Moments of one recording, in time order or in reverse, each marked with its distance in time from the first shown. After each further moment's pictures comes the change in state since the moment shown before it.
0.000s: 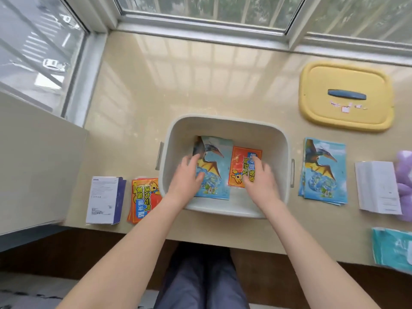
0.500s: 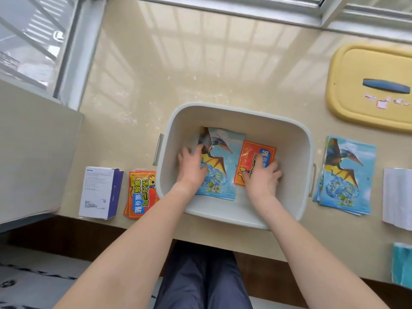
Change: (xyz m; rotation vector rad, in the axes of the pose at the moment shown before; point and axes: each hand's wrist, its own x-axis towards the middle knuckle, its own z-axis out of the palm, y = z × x) left_hand 0.048 -0.011 0.035 -0.041 0.020 -0.228; right_hand 0.046 -0.002 0.054 -0.309 -0.015 0.180
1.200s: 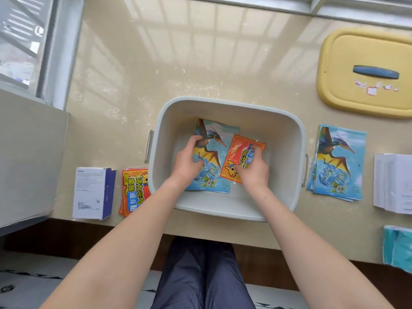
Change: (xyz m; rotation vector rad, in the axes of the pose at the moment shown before) left_hand -0.008 0.003 -0.012 -0.391 -0.075 0.062; right_hand 0.000 0.004 0.002 0.571 0.032 0.022
